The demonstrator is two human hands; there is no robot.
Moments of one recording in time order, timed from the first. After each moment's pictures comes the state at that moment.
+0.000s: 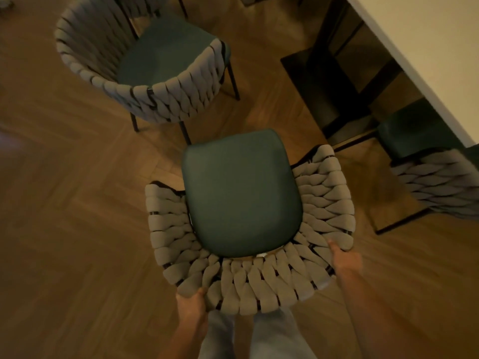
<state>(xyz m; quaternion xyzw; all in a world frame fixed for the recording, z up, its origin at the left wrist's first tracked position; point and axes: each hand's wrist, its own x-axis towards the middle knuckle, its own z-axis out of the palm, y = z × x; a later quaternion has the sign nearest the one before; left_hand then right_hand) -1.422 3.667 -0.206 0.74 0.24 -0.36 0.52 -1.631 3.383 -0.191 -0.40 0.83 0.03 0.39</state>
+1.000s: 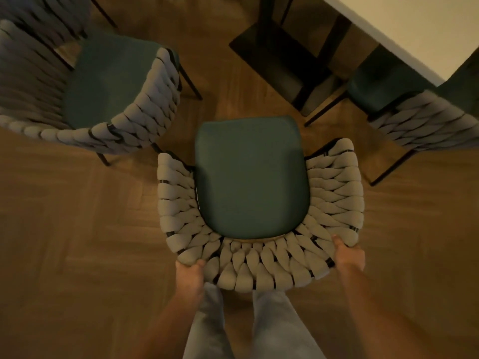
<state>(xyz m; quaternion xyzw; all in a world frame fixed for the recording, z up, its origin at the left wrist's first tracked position) -1.249 3.647 -0.290 0.76 0.07 -0.48 0.42 -1.588 3.451 -0.192 -0.21 0.89 -0.10 0.40</state>
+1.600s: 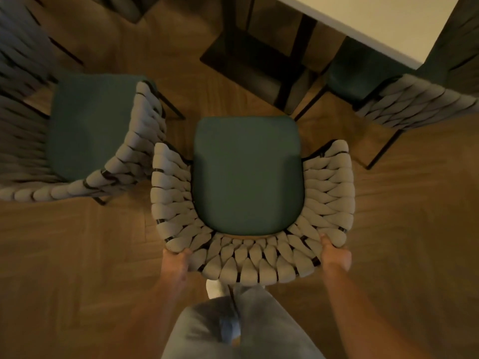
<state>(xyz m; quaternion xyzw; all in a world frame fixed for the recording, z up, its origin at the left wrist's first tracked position) -1.126 3.526 -0.227 0.78 -0.04 -0.52 0.34 -1.487 3.463 -0.192 -0.06 0.89 -0.21 0.41</state>
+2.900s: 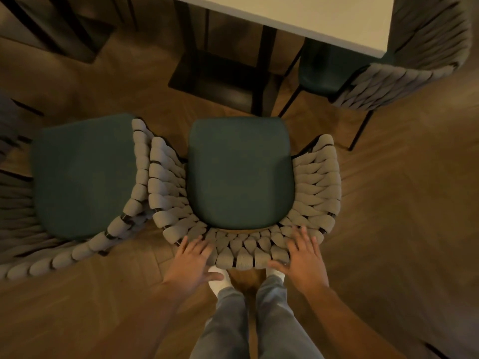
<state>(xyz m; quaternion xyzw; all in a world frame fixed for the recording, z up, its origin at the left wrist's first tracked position) -0.993 3.441 -0.200 0.49 -0.80 -0.27 -0.21 -1.306 3.505 -0.192 -0.64 0.72 0.14 0.22</state>
